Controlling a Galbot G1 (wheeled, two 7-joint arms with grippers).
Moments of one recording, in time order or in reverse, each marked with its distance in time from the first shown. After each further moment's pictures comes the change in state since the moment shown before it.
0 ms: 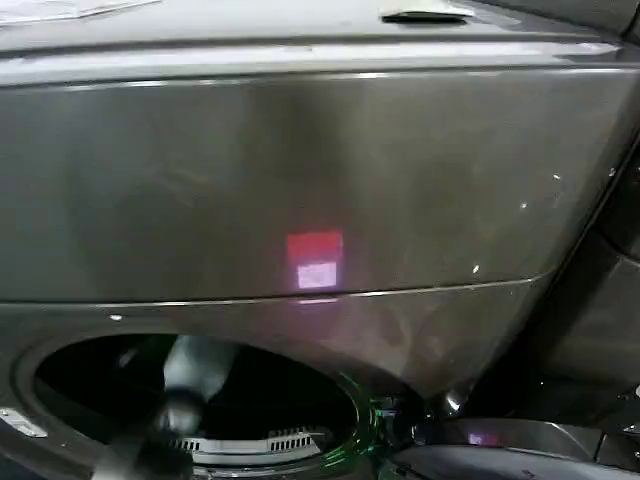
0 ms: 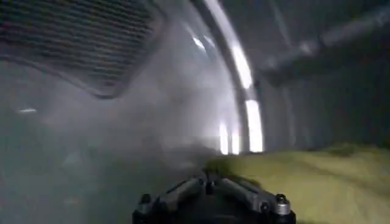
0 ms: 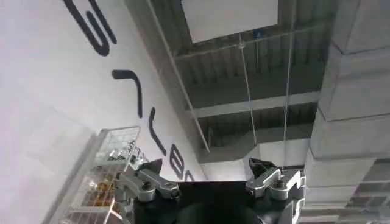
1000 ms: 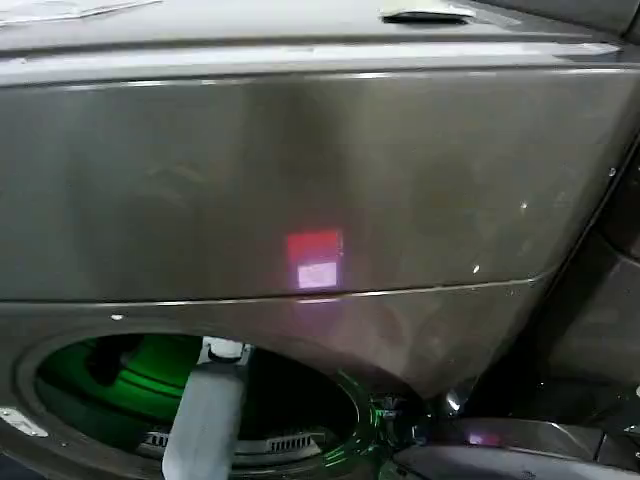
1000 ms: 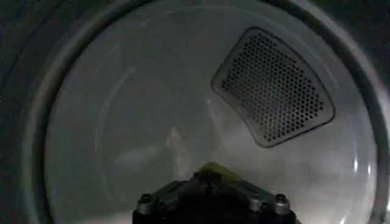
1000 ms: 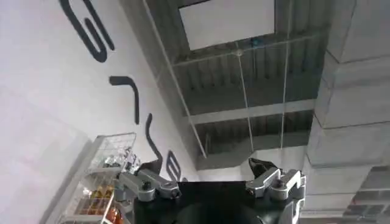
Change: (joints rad) left arm 0.279 -0.081 -0.085 -0.368 -0.304 0.011 -0.395; right arm -0.008 -0.009 0.032 -0.017 0.001 0.006 -0.020
